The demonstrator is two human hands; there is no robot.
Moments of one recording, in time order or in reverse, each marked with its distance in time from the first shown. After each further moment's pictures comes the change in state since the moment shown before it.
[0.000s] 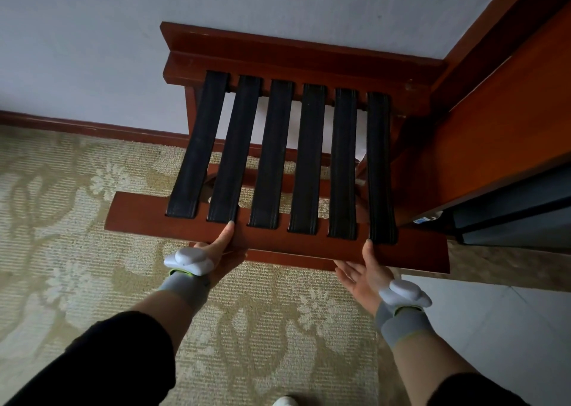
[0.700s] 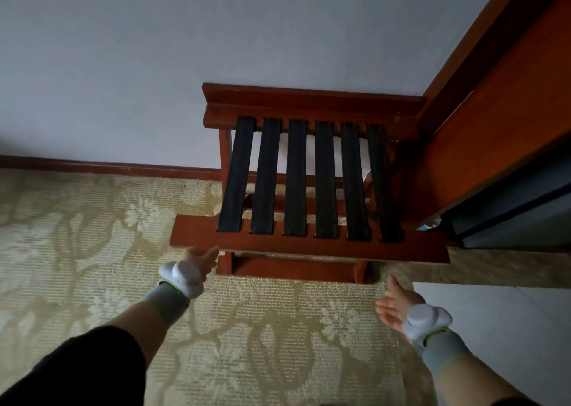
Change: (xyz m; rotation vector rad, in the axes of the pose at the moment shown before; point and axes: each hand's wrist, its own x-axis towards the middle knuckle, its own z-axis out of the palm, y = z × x) left_hand -0.086 0.064 -0.090 0.583 0.148 0.251; right_hand -0.100 0.027 -0.001 -0.474 0.303 -0.084
